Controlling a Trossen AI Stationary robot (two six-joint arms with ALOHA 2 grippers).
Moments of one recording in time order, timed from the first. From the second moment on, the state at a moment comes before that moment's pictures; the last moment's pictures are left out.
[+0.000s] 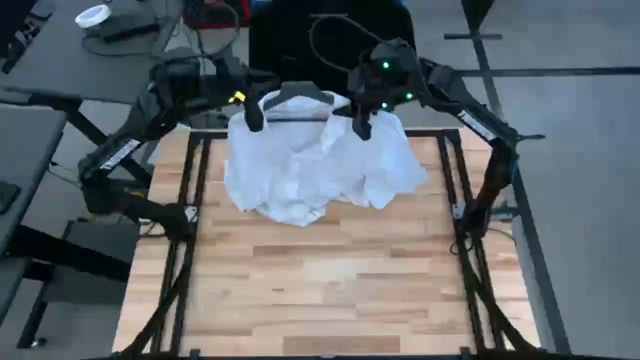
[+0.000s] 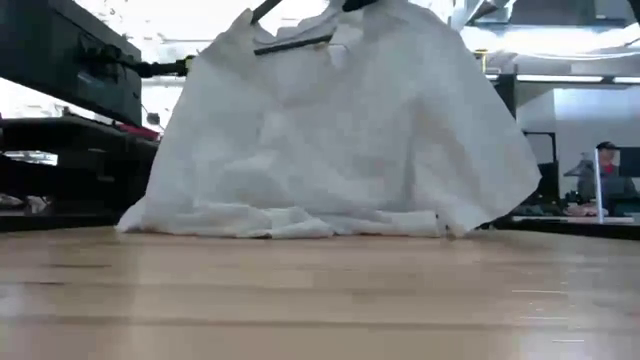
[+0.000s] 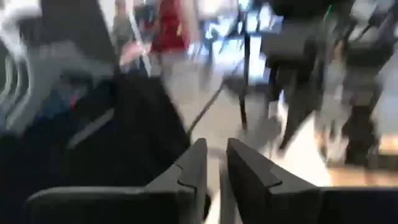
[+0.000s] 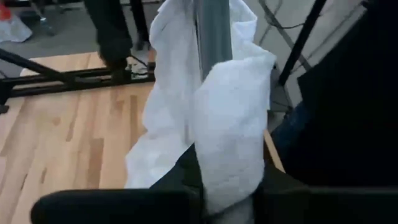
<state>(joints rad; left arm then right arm) 0.56 1.30 1.73 -0.55 0.03 0.25 -0.52 1.75 2.18 -1.00 -0.28 -0.21</state>
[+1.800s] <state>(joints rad) 0.60 1.29 1.73 -0.66 0.03 0.26 -0.93 2.07 2.27 -0.13 -0.33 0.11</state>
